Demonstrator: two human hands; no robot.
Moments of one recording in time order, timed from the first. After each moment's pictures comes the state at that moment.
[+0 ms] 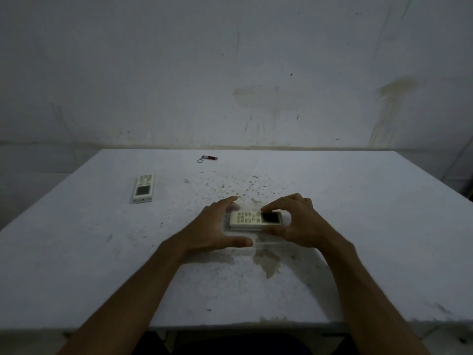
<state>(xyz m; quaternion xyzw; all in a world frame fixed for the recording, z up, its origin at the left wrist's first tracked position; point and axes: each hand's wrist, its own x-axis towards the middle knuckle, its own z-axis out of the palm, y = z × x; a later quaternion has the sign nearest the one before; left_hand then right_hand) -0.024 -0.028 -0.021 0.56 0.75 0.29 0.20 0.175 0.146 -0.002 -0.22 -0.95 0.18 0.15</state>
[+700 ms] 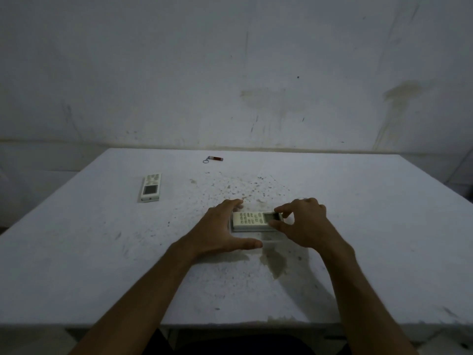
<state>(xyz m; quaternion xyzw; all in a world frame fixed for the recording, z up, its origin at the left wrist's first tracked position) -0.023 -0.025 -0.029 0.55 0.76 0.29 0.15 0.164 0.129 0.006 -0.35 -0.93 0.08 0.12</state>
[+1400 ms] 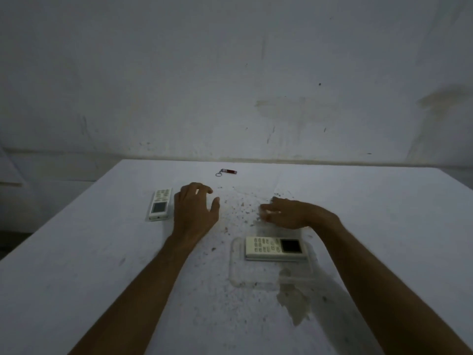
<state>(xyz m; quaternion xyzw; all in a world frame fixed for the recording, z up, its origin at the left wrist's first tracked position) -0.125 0.008 -0.022 0.39 0.85 0.30 -0.19 0.057 0.188 0.029 -0.22 -0.95 0.16 -0.14</state>
